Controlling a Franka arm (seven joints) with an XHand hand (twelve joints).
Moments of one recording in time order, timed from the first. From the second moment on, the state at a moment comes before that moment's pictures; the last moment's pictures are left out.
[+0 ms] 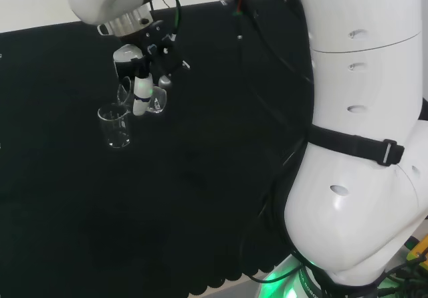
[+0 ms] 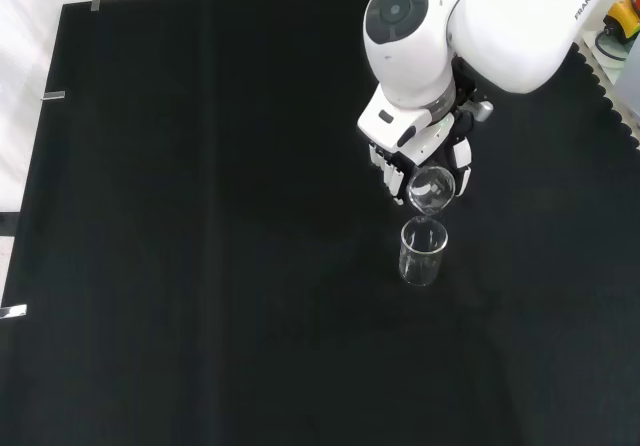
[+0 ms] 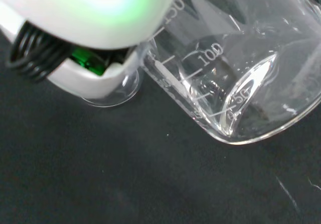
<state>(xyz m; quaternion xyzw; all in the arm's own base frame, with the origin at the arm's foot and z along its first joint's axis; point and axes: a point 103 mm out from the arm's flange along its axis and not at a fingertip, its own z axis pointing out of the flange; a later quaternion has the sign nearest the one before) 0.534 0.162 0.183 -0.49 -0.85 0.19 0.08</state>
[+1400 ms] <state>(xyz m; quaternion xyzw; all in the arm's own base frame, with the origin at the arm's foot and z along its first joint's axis) 0.536 0.181 0.184 -0.48 -0.84 0.25 0.05</state>
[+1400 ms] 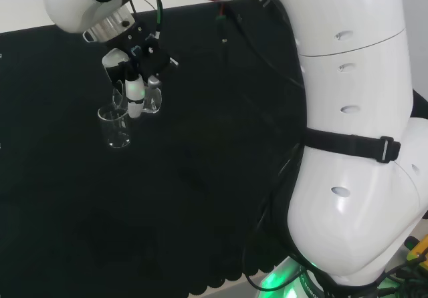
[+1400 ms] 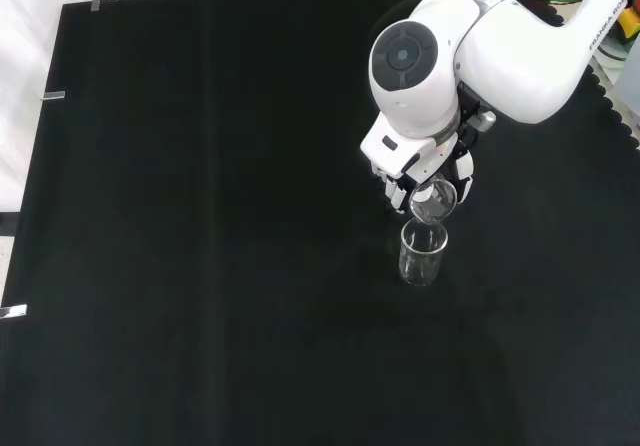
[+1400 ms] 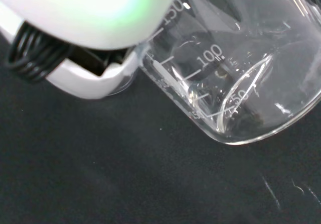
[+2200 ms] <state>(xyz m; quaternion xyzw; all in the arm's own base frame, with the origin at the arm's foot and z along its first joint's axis) 0.534 0.185 0.190 -0.48 -0.83 0.28 0.02</state>
